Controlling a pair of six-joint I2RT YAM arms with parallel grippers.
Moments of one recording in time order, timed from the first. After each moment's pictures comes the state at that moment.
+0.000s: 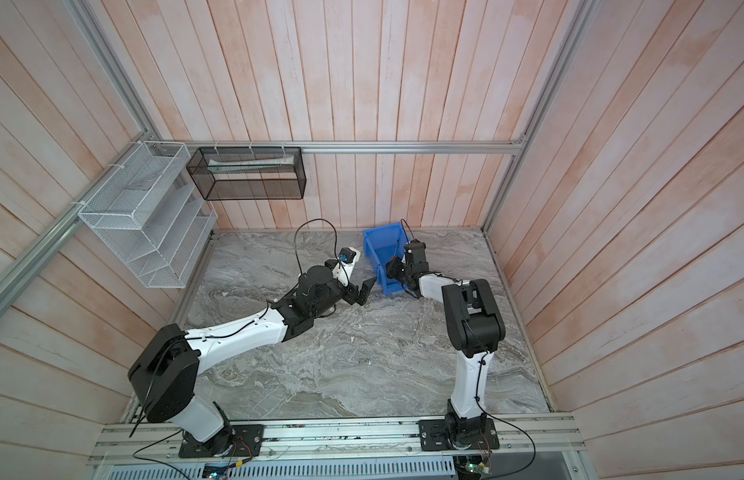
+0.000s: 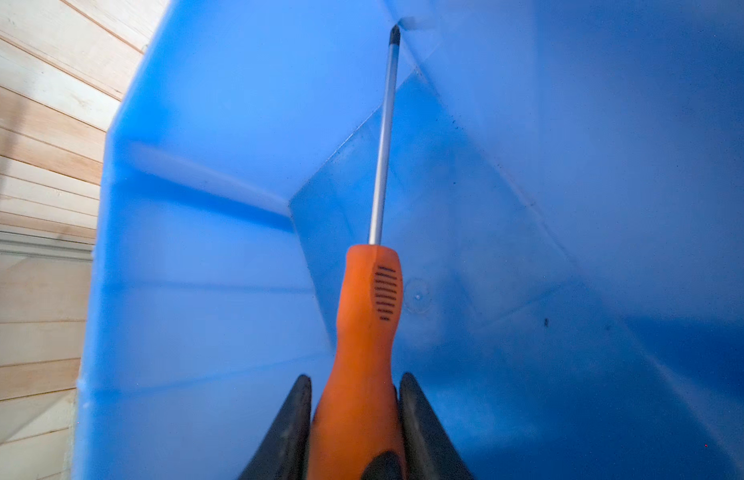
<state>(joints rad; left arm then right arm) -0.81 1.63 1.08 0.33 -0.11 -0.01 0.26 1.98 1.19 0.14 -0.20 0.70</state>
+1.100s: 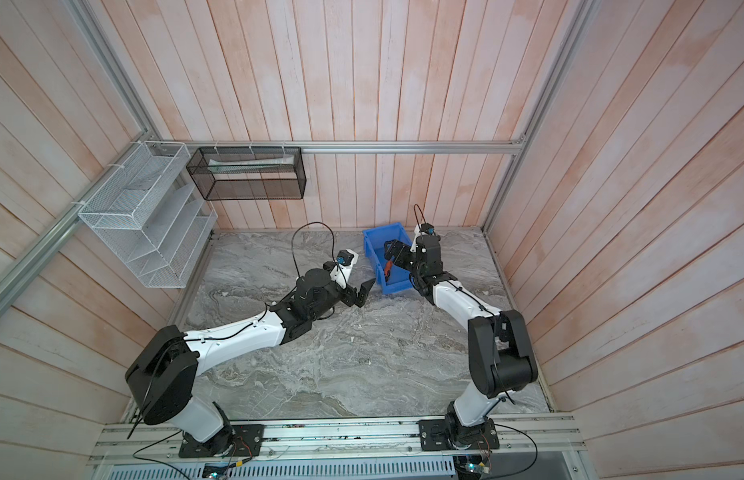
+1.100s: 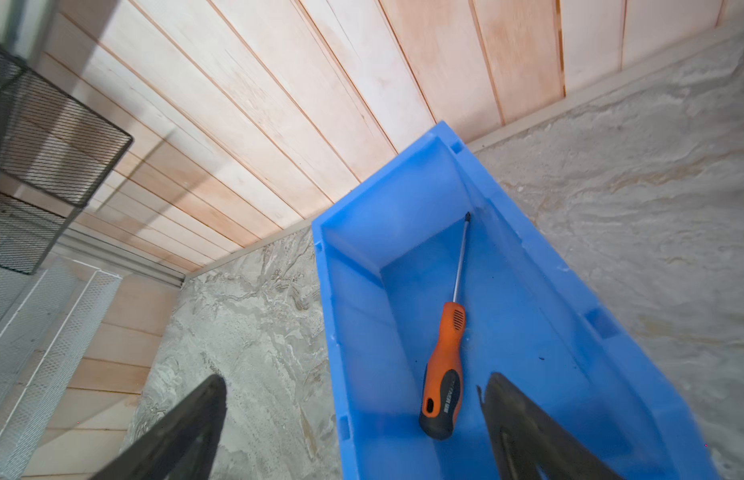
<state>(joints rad) -0.81 1.62 1.04 0.36 -0.11 -0.01 0.27 1.60 1.04 0.20 -0.14 0.62</state>
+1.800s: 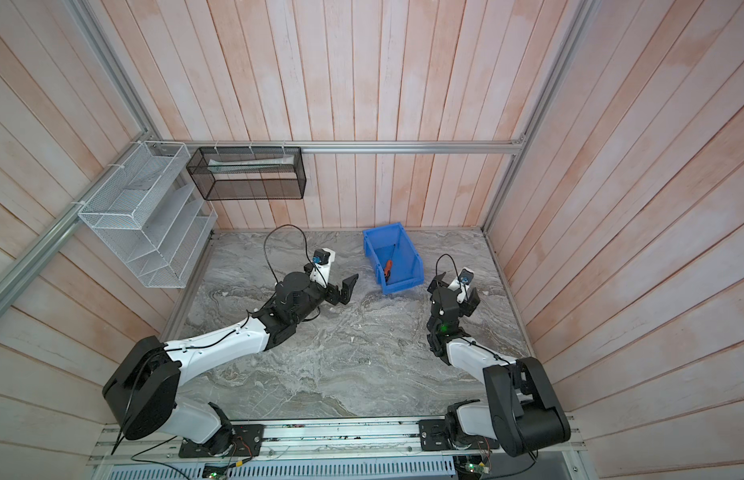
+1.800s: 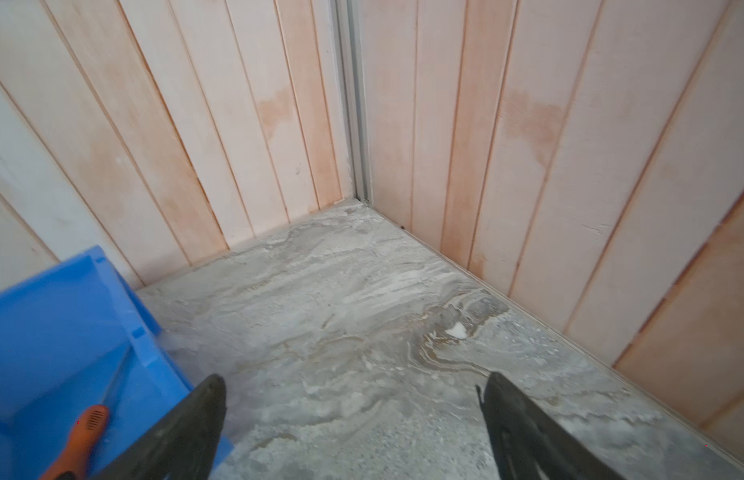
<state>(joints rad) -0.71 1.49 0.90 0.43 -0.11 -0.10 0.25 1.34 0.39 0.75 0.76 0.24</state>
